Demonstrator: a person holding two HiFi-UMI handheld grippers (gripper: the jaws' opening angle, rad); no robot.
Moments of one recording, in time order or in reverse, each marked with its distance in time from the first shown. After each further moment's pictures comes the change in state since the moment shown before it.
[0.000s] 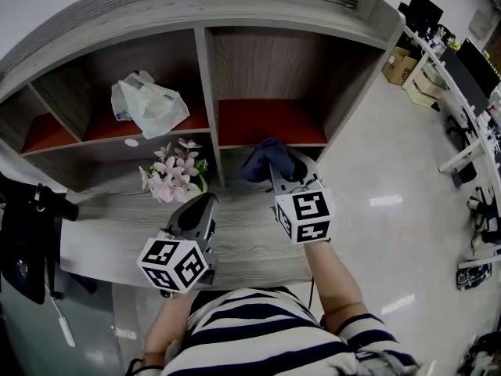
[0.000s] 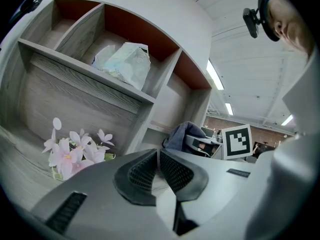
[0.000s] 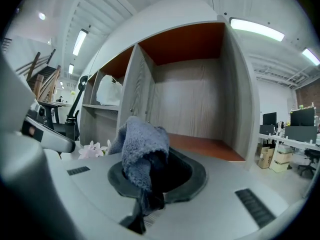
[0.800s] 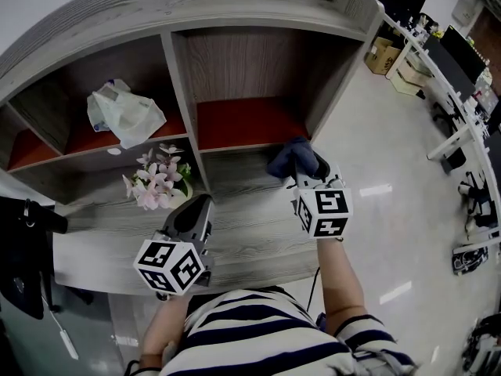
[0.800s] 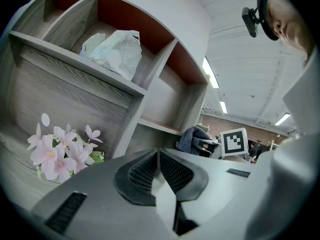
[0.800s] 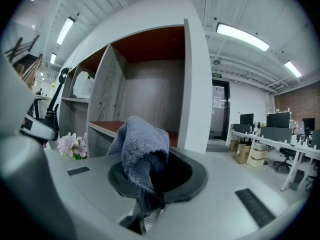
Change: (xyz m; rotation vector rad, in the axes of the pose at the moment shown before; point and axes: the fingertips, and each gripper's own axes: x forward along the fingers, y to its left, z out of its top) left arm 0.021 -0.017 -0.007 0.008 0.040 -0.068; right arm -0.039 -0.091 -0.023 0.022 0.049 -0.220
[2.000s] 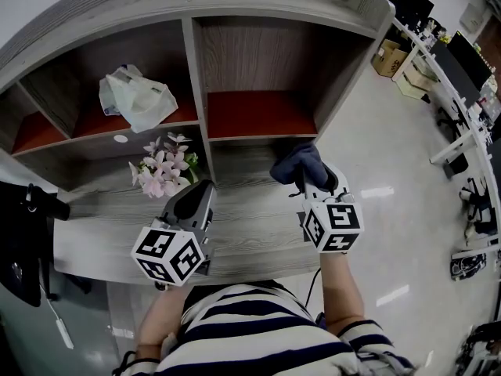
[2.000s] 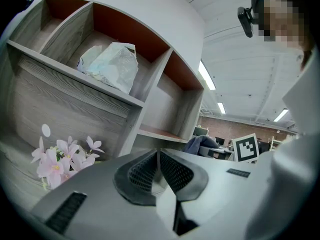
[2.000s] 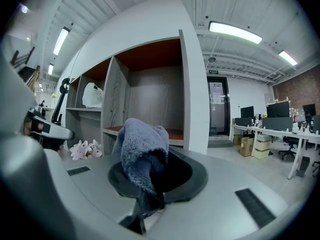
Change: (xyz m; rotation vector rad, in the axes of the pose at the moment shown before) left arm -0.010 -0.002 0.020 0.048 -0.057 -0.006; right arm -0.038 0.017 -0.003 0.091 -0.013 0.031
